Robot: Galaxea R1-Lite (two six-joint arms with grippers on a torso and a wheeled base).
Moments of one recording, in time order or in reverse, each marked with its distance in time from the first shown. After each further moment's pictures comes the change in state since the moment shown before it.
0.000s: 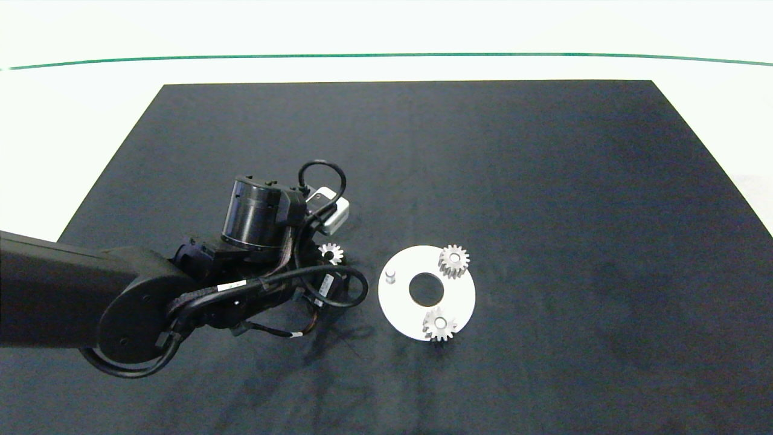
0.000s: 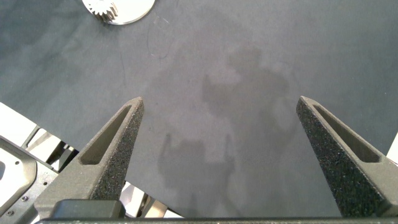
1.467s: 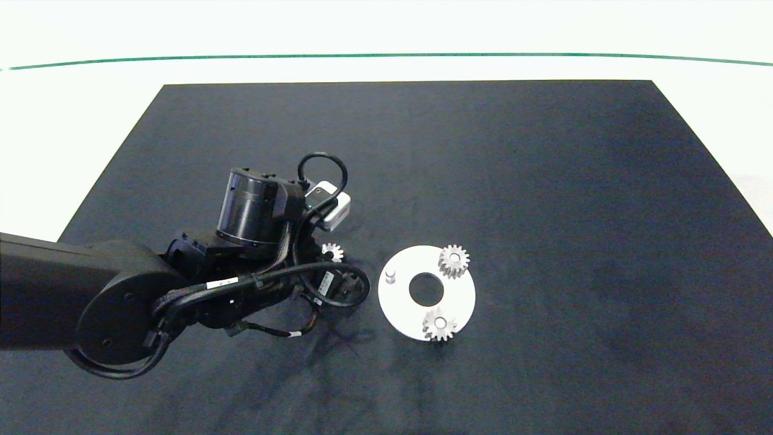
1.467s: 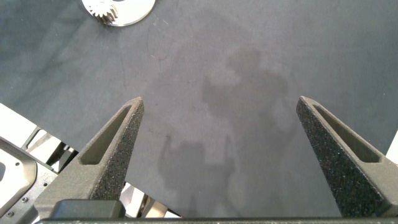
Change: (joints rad) left arm -0.022 -0.029 -0.019 0.045 0.023 0.000; right arm 0.000 -0.001 -0.004 0.000 0.000 0.000
